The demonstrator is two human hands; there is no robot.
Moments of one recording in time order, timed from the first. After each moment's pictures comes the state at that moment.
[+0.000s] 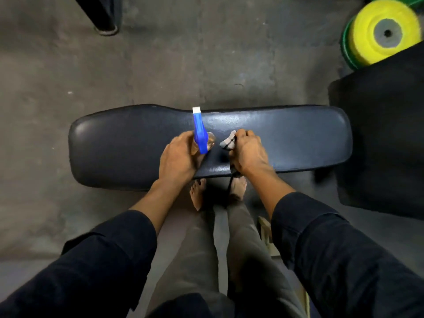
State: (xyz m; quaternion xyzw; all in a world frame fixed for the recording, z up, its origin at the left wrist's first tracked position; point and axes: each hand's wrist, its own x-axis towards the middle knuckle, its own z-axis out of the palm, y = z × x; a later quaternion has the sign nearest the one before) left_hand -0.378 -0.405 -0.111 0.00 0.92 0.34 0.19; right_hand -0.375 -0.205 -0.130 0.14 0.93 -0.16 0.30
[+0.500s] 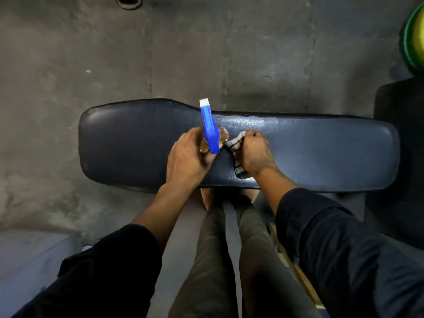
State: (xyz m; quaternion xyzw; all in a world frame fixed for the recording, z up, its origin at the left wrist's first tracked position) left_hand -0.412 -0.399 -0.142 -0.08 0.92 0.35 0.16; right_hand -0.428 -0.215 -0.215 0.11 0.91 -0.17 0.35
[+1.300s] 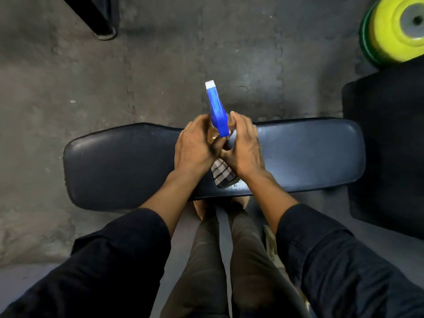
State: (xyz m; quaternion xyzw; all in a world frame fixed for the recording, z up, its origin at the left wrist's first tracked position) left_hand -0.474 -0.306 -0.114 -0.02 0.91 0.38 0.16; right_hand -0.442 -0.172 -0.172 0.15 0.89 -0.41 0.08
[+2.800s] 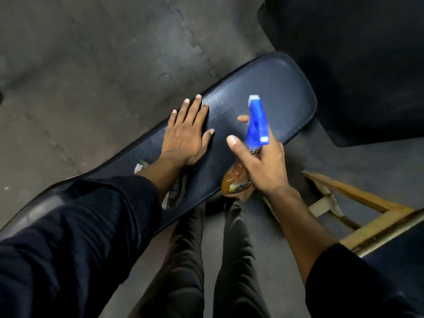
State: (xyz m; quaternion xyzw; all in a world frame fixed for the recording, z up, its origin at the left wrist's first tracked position) left_hand -0.474 -0.140 -0.291 0.42 0.88 0.05 0.23; right_hand -0.303 -0.013 -0.222 0.40 0.76 -0.50 -0.08
